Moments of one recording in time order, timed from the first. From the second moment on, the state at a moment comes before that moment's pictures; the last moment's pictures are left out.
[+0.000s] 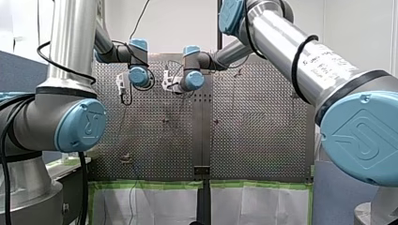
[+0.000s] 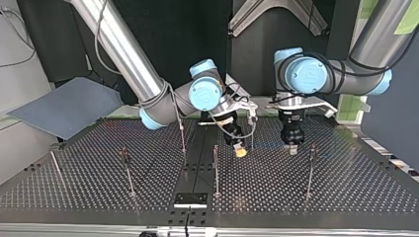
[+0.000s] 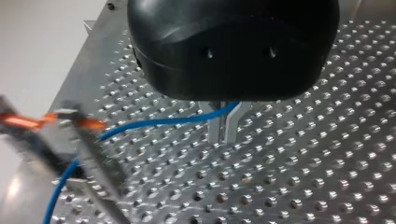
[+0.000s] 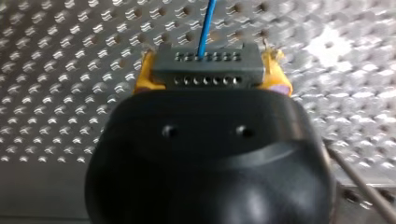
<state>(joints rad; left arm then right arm) -0.09 -1.70 -1.84 -2.67 -1.81 -1.65 2.43 -0.75 0.85 -0.05 1.60 1.63</state>
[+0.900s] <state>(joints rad) -0.13 -1.80 -2.08 -2.44 -1.80 -1.66 2.41 -0.72 0.95 -0.04 1.61 1.59</state>
